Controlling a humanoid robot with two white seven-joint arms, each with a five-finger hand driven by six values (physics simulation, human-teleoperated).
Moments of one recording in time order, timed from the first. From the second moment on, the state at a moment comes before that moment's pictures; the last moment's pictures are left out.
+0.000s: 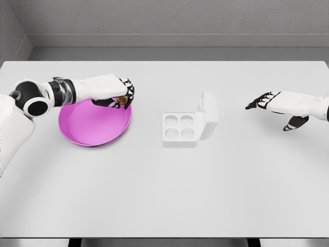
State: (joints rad) left arm -0.72 0.46 -0.53 -1.22 -0.64 -0.61 -0.61; right arm -0.67 -0.93 0.73 -1.26 0.39 -0.61 0.47
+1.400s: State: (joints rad) left arm -0.71 0.31 -0.63 -1.33 -0.45 -0.61 -0.61; right arm -0.68 -0.93 0.74 -1.27 0.39 -0.61 0.47
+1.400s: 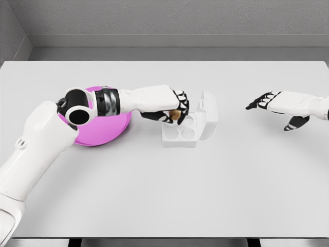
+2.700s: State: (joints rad) left arm -0.68 0.33 -0.73 -1.23 -0.18 -0.61 -0.61; right arm -0.68 -0.93 0.74 -1.29 0.39 -0.61 0.48
